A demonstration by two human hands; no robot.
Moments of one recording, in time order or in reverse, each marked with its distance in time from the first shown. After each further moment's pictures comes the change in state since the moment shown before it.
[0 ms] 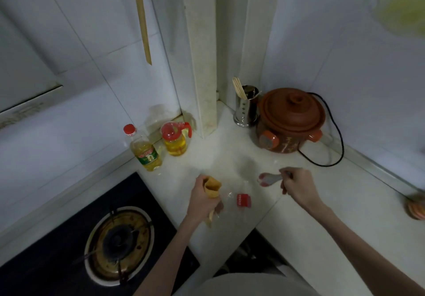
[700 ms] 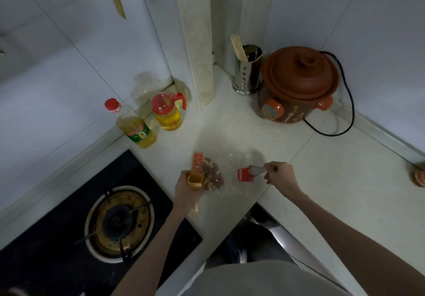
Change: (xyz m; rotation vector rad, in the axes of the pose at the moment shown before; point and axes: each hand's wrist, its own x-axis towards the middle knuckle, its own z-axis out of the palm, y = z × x) left_hand 0.002 -0.064 -0.017 0.110 0.028 -0.197; right_hand 0.017 0.068 0.096 0.052 -0.138 0.256
